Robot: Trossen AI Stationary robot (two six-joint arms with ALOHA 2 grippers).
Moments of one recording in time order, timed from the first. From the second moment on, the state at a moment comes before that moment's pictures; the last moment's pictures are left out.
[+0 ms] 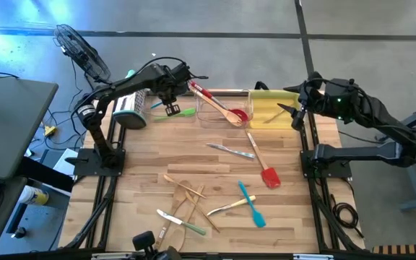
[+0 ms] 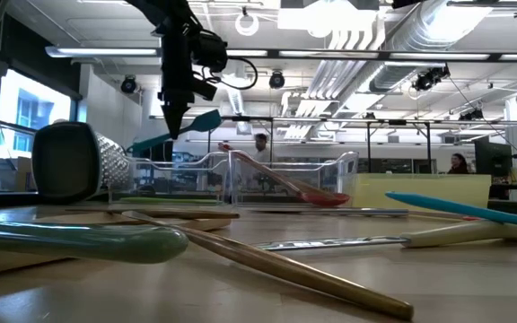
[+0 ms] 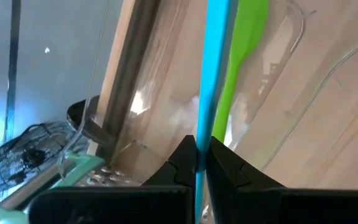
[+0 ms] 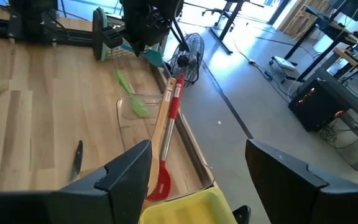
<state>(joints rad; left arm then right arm) 0.64 1.74 1.58 -1.17 -0.27 0.28 -0.36 0.82 1.23 -0.81 0.20 -0.29</state>
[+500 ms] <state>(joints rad) 0.64 1.74 1.58 -1.14 -0.24 0.37 -0.42 0.83 1.23 -0.81 0.09 -0.28</state>
